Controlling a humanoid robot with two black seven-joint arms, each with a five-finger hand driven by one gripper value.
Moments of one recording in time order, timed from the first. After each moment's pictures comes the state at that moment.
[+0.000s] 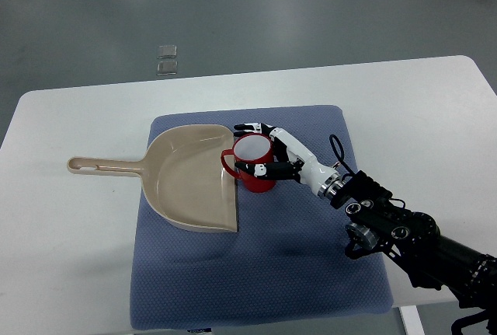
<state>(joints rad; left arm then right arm) 0.01 0.00 -0.07 -0.14 0.08 -0.04 0.10 0.59 0.00 0.55 0.71 -0.89 0.06 0.61</state>
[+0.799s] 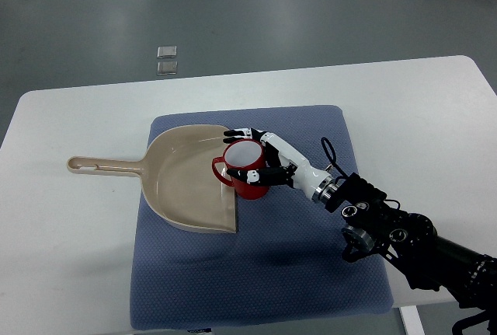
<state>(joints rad) 0.01 0.00 -0.07 -0.14 0.08 -0.04 0.10 0.59 0.00 0.51 0.73 -0.88 0.10 0.61</state>
